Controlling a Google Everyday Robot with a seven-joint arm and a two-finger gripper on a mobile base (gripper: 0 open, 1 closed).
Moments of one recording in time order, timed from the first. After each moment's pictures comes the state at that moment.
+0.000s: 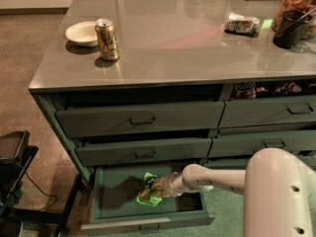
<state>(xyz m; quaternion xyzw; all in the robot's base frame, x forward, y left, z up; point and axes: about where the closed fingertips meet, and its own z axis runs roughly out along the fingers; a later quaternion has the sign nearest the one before) 0.551 -0.011 0.268 -0.89 0.30 0.02 0.35</state>
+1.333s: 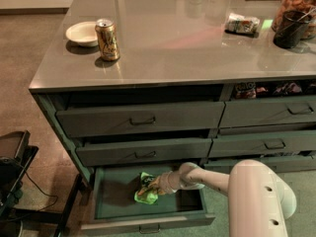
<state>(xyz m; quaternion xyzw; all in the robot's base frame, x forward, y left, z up) 0.590 0.010 0.204 -0.88 0.28 0.04 0.38</state>
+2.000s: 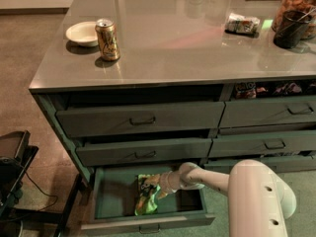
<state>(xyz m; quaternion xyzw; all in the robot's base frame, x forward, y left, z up) 0.590 0.010 0.204 -0.88 0.28 0.04 0.38</state>
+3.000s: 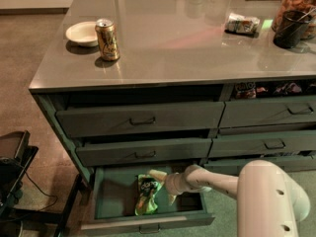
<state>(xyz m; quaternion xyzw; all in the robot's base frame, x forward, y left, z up) 0.585 -0.014 0.211 -0.87 0.31 0.02 0.37</state>
